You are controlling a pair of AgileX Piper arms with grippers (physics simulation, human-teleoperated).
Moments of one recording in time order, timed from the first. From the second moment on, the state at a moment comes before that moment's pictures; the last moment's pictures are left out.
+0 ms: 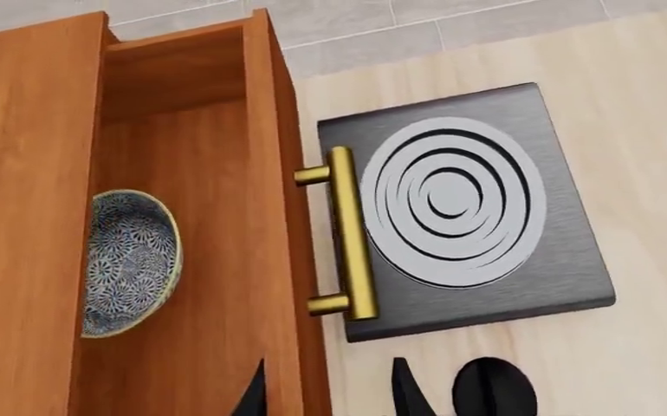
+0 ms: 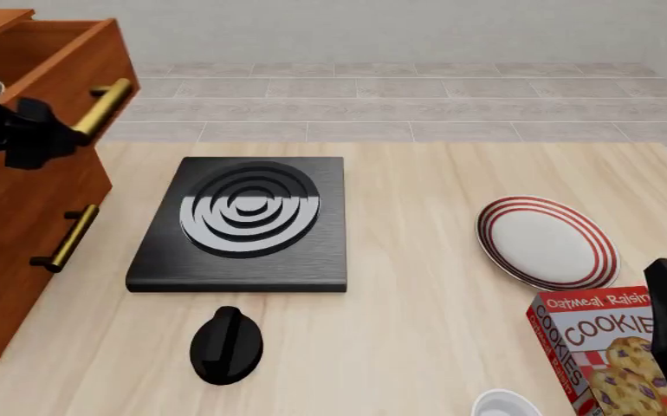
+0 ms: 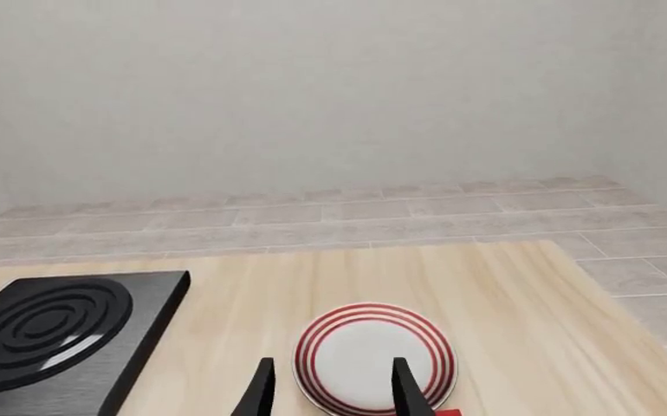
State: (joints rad) left arm -0.06 1.03 -1.05 0.81 0.11; right arm -0.01 0.00 -0.02 -0.01 0.06
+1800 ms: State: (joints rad) left arm -0.34 1.11 -1.18 0.92 0.00; right arm -0.01 0.00 -0.02 -0.01 0.06
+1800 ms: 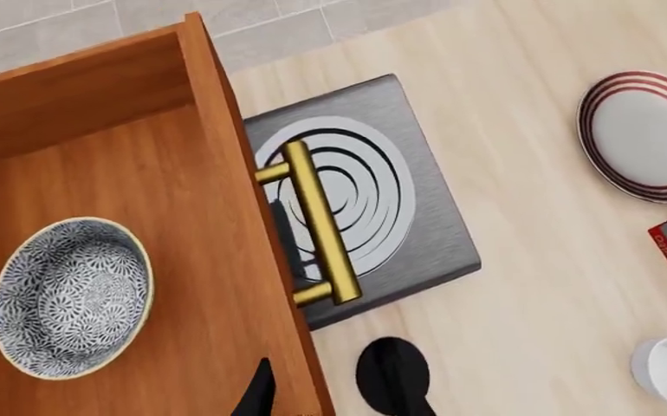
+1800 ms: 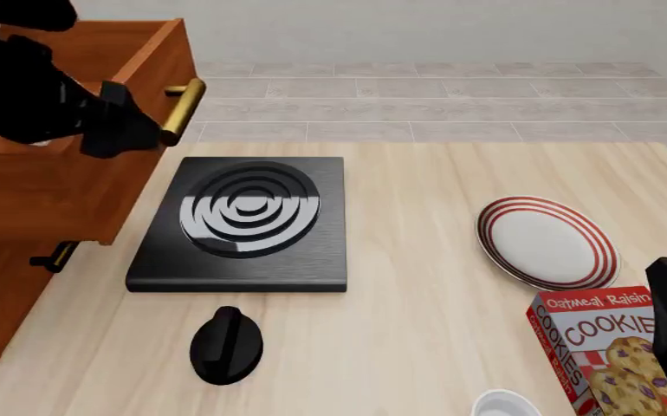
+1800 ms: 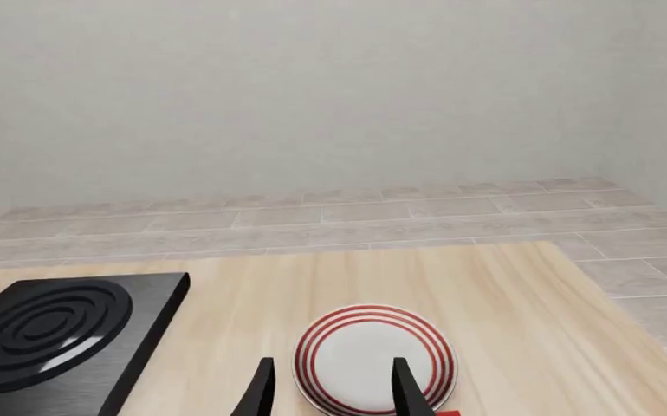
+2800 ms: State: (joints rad) left arm -0.18 1.22 -1.48 1.05 0.17; right arm -0.01 0.00 -0.03 -0.01 0.05
